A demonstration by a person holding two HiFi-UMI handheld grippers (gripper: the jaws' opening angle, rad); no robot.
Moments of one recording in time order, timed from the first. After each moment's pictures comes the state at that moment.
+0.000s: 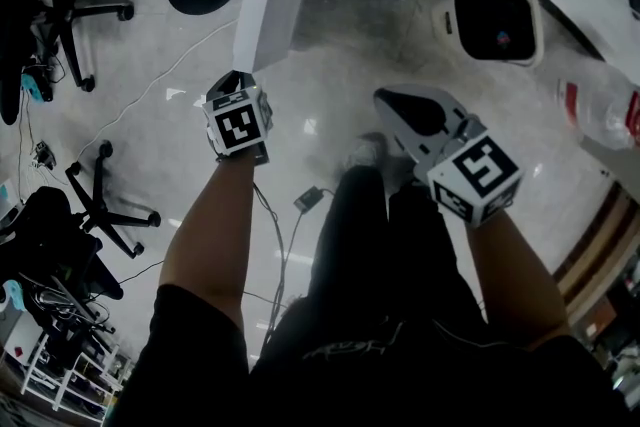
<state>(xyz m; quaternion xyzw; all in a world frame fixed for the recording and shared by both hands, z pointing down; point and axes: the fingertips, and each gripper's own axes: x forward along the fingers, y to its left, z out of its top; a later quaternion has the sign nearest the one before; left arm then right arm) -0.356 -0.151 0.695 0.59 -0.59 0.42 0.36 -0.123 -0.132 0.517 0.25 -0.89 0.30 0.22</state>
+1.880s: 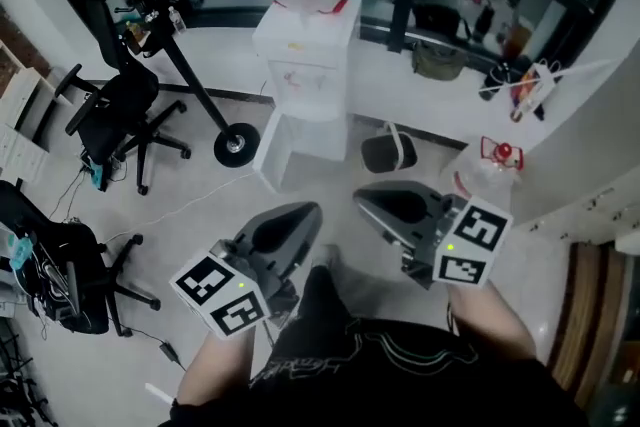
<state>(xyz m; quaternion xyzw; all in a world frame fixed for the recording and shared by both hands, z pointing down) -0.062 0.172 -0.013 0.92 -0.32 -0.03 0.22 -0.010 0.164 -0.015 0.20 -0.97 0.15 0.02</state>
